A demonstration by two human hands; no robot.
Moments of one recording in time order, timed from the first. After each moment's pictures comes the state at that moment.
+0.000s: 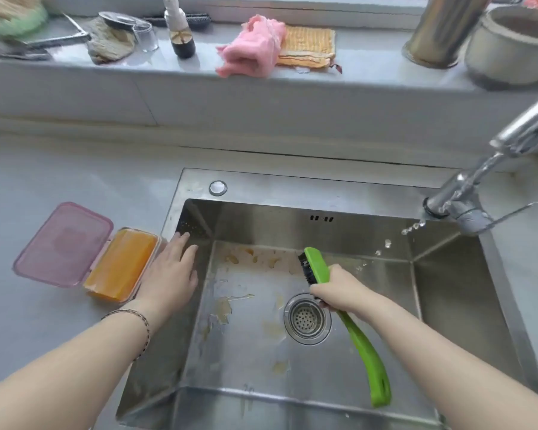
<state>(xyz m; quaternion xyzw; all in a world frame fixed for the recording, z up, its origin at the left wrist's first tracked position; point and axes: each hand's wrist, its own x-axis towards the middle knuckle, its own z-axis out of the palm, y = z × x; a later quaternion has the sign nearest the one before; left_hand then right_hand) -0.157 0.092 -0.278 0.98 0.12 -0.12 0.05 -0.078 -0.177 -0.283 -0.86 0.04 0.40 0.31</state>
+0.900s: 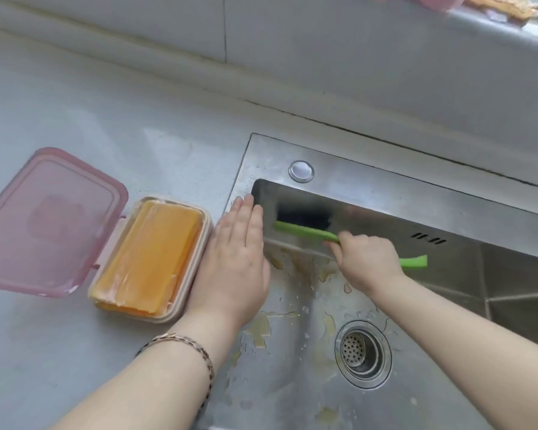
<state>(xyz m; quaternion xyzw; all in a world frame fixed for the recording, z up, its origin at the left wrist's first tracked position) -0.131 0.124 -0.324 0.99 0.09 0.05 0.09 -0.015 -0.049 -0.350 -0.96 -0.27 0.06 -0.09</state>
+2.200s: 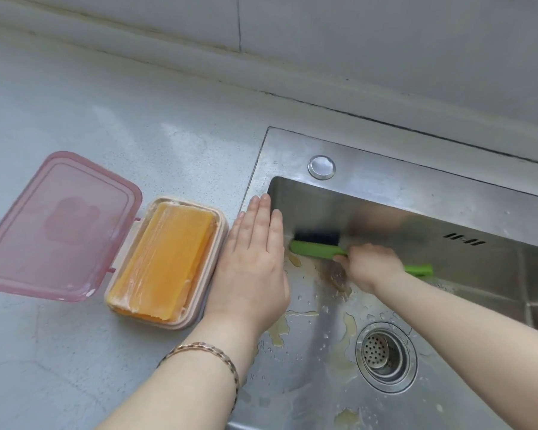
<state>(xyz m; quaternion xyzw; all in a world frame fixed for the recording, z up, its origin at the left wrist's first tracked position) -0.128 0.122 -0.327 0.99 0.10 0.05 0.03 0.004 -0.044 -0.405 -0.93 -0.26 0.24 -0.12</state>
